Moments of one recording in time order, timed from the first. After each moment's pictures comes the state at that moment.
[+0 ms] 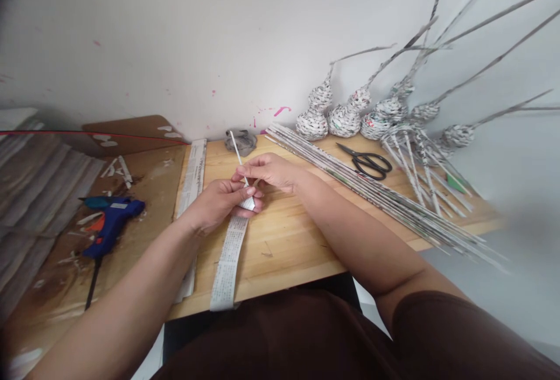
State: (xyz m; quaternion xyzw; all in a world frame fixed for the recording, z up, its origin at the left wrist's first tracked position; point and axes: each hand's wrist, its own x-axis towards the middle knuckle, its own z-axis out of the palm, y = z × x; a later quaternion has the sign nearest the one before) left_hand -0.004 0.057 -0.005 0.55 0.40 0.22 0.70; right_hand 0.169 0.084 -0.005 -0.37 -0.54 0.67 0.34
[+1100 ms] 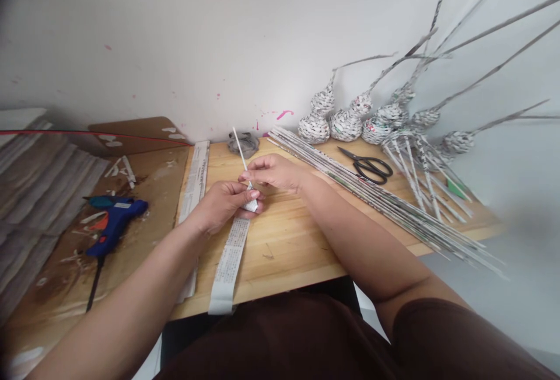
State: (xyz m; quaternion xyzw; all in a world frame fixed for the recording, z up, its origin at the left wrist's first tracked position) left_hand -0.001 0.057 -0.009 0.54 0.42 0.25 0.69; right_hand 0.174 0.082 0.001 -0.39 -0.61 0.60 0.33
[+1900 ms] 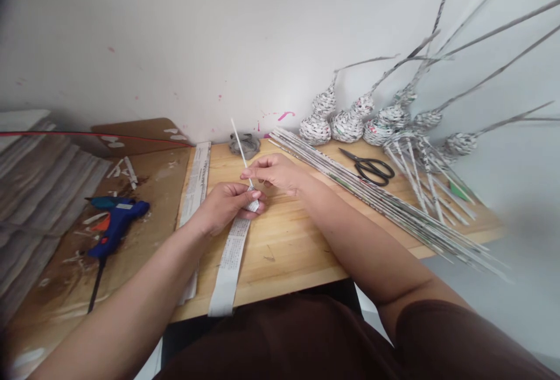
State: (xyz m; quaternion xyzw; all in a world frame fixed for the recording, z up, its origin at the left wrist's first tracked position) left_hand 0.001 0.056 -0.012 0.54 0.43 0.26 0.68; right_hand 0.168 0.082 -0.001 -0.42 -0.57 0.59 0.38
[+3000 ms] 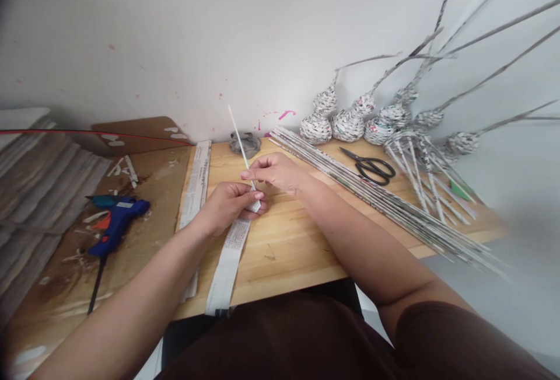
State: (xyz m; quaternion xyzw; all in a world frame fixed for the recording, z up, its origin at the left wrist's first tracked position) left_hand 0.003 0.053 -0.012 0.57 0.43 0.25 0.66; right_hand 0.167 0.080 0.002 -0.44 -0.58 0.58 0.38
